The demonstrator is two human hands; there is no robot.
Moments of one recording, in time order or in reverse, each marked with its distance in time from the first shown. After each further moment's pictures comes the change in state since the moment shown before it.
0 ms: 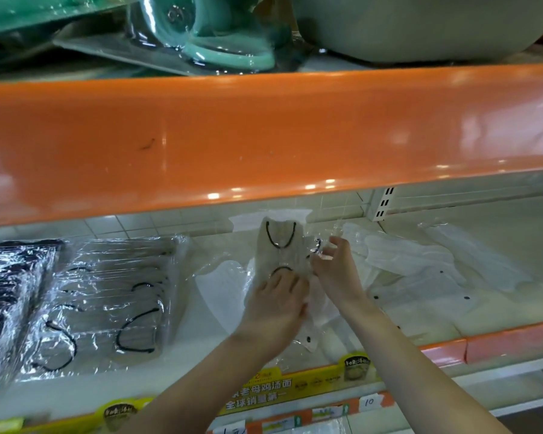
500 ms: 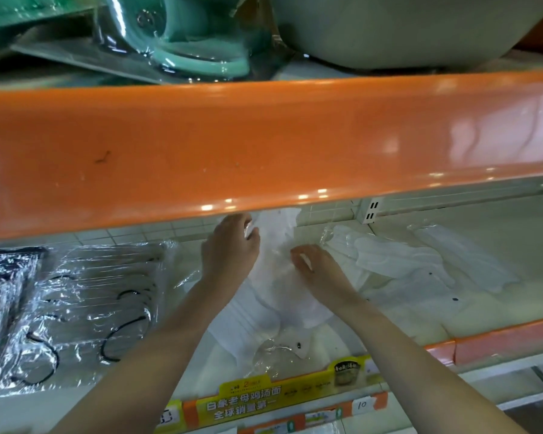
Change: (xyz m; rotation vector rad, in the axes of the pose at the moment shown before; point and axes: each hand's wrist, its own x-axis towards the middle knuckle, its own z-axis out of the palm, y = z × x) left_hand 0.056 -0.045 -0.059 -0.238 0.339 -0.591; right_hand 0.019 0.013 -0.008 -0.556 -0.188 -0.402
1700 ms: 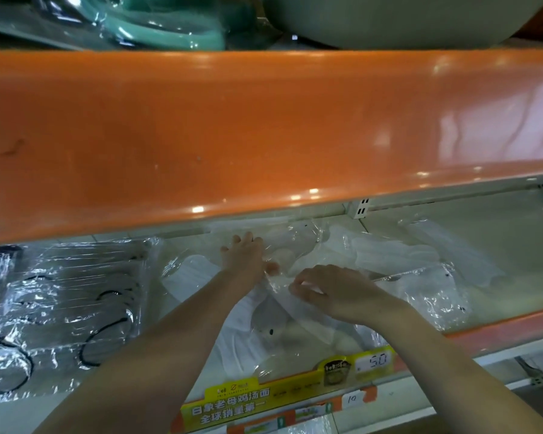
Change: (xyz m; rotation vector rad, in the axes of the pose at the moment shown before) left_hand 0.013 -0.011 0.079 0.378 -0.592 0.074; right_hand -0.036 -0.001 -0.054 -0.380 -0.438 -0.063
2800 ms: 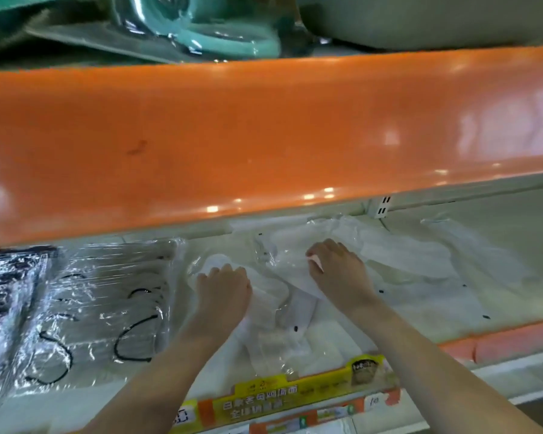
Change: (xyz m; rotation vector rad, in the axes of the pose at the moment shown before) left_hand -0.076 -0.057 -0.004 0.244 0.169 -0.058; right_hand 0.052 -0.021 0.032 -0.058 0.554 0.084
